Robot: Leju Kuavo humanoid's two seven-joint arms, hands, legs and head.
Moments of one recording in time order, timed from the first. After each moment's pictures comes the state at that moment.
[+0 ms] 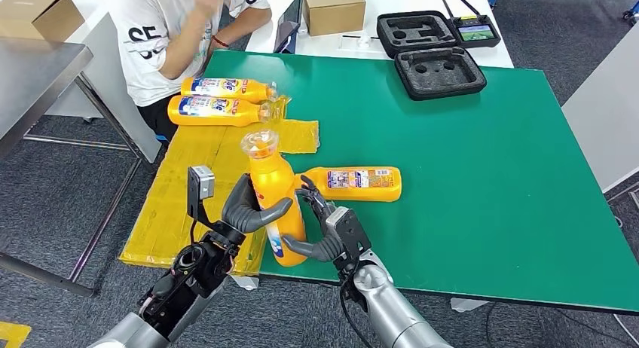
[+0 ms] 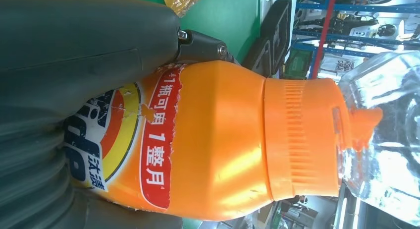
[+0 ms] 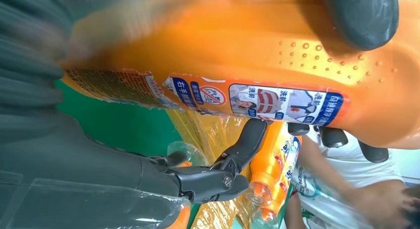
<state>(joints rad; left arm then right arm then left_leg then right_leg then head) -0.37 0.01 -0.51 -1.18 0.45 -0.22 -0.44 -0.44 0.24 0.47 -0.69 0.19 0.03 -0.68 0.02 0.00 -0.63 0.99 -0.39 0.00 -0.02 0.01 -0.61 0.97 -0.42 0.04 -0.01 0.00</state>
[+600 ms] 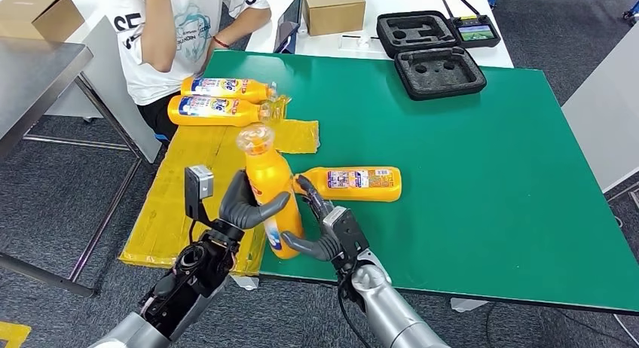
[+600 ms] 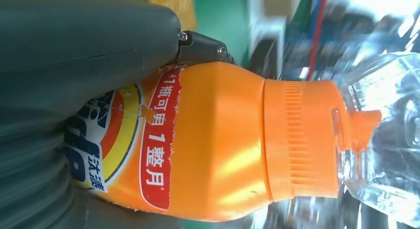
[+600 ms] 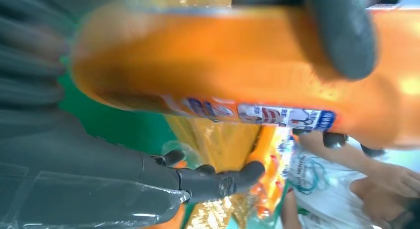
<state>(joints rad) -0.37 0.00 -0.50 -1.19 0.38 -0.08 -0.50 -0.43 0.24 0.47 -0.71 0.17 0.00 -0.68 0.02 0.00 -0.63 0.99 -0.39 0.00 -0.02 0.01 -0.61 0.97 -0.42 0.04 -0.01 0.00</state>
